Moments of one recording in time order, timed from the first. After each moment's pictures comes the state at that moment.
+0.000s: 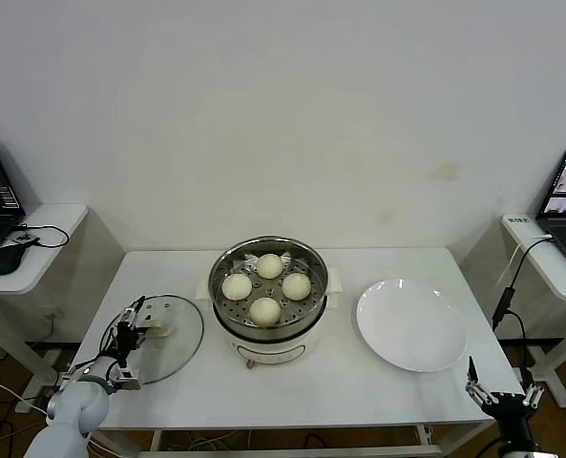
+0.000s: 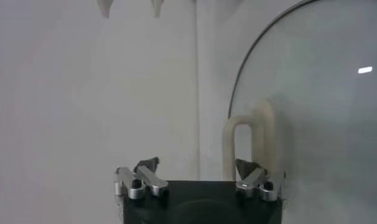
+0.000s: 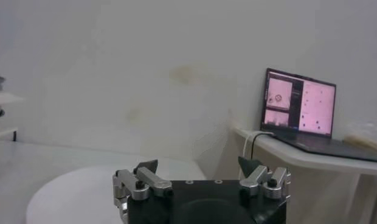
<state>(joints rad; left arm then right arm) 1.05 -1.07 -0.49 -1.24 1.11 -0.18 -0.10 -1.64 1.54 1.00 1.91 0.09 0.19 -0.20</state>
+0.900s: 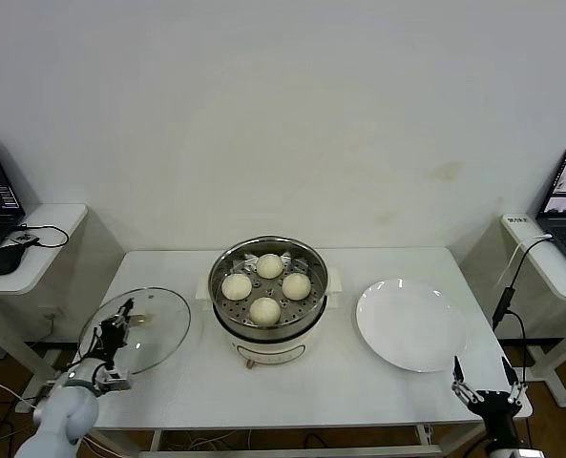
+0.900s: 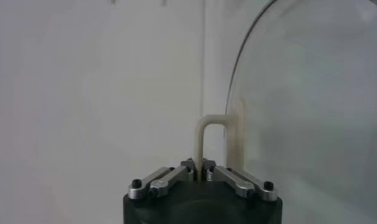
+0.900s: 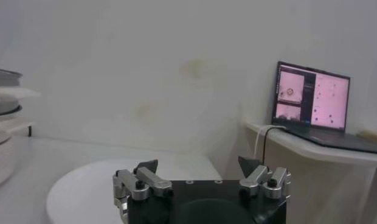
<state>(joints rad) 1.14 -1.05 -0.58 -1.39 1.06 -0.12 -0.11 -1.63 1.54 0.95 1.91 0.08 0.19 -0.20</state>
